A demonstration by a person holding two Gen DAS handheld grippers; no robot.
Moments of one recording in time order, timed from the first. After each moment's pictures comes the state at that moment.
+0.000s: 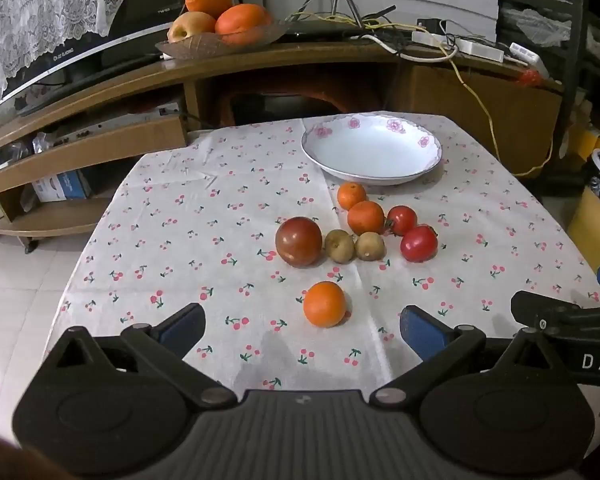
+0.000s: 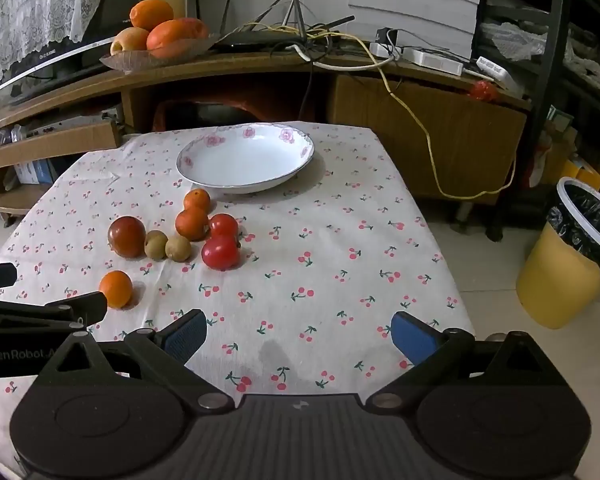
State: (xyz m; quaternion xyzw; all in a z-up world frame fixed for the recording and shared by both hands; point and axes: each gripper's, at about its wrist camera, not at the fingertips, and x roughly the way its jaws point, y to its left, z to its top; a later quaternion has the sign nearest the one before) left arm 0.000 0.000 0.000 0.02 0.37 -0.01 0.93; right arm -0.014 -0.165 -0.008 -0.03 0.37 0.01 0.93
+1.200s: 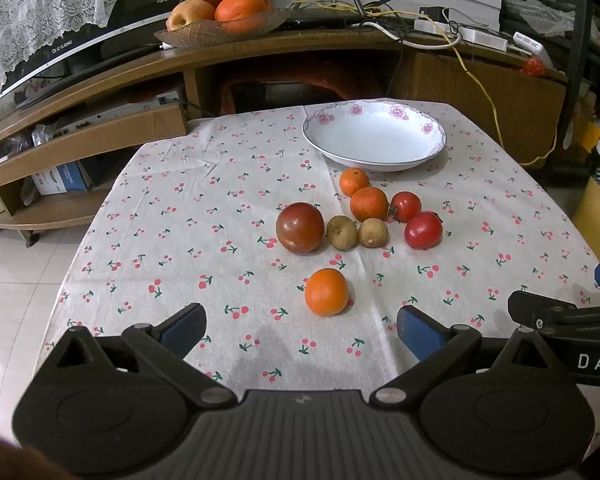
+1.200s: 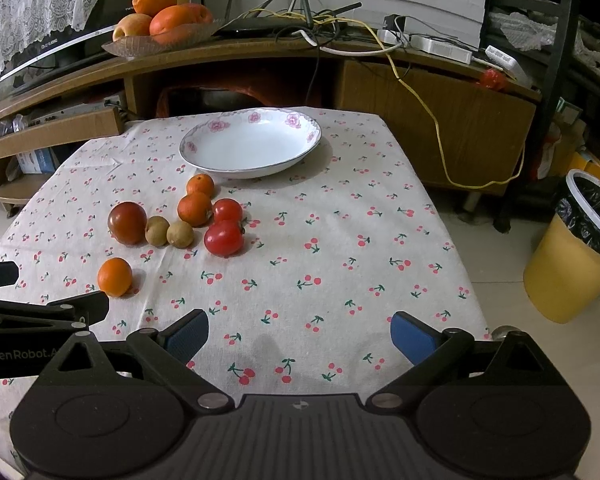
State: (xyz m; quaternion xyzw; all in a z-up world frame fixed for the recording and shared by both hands) left arm 0.002 0.000 -0.009 0.02 0.39 -0.01 0.92; right arm -0.011 -0.161 -0.019 -0.03 0.38 0.01 0.92
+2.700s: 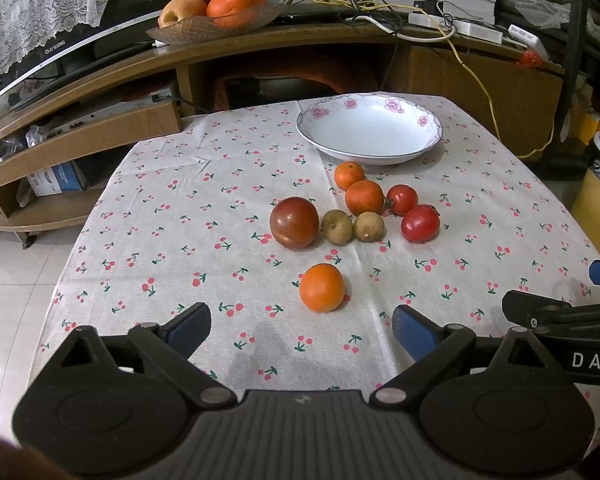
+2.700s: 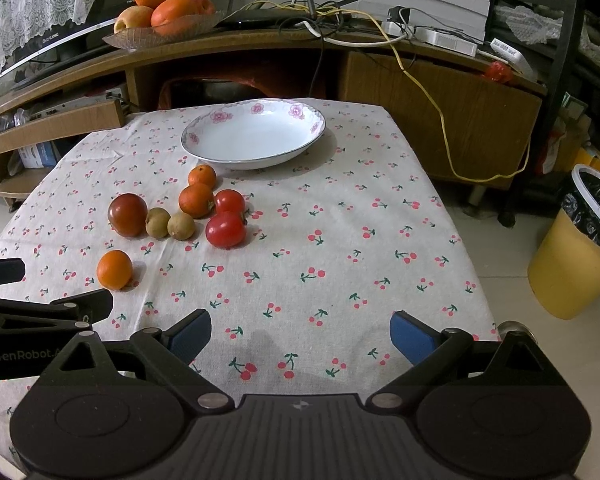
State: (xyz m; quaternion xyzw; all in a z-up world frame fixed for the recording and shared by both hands) left arm 0.004 -0.003 -0.012 0.03 0.40 -0.01 0.92; right arm -0.008 -0.159 -0.023 -0.03 0.39 0.02 0.92
